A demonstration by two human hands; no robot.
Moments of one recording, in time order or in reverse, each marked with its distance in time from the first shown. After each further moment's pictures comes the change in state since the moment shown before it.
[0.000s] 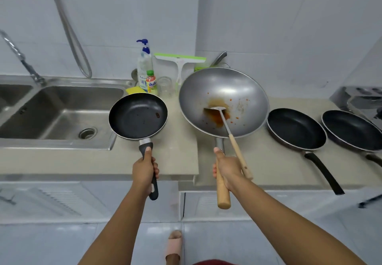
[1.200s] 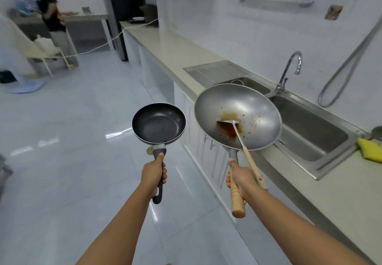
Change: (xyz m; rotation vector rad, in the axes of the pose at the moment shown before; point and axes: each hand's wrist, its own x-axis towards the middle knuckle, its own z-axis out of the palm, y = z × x) left_hand -0.185 -0.045 -0.476 -0.360 0.863 -0.019; right_hand -0.309 0.079 0.347 -0.582 -0.814 -0.237
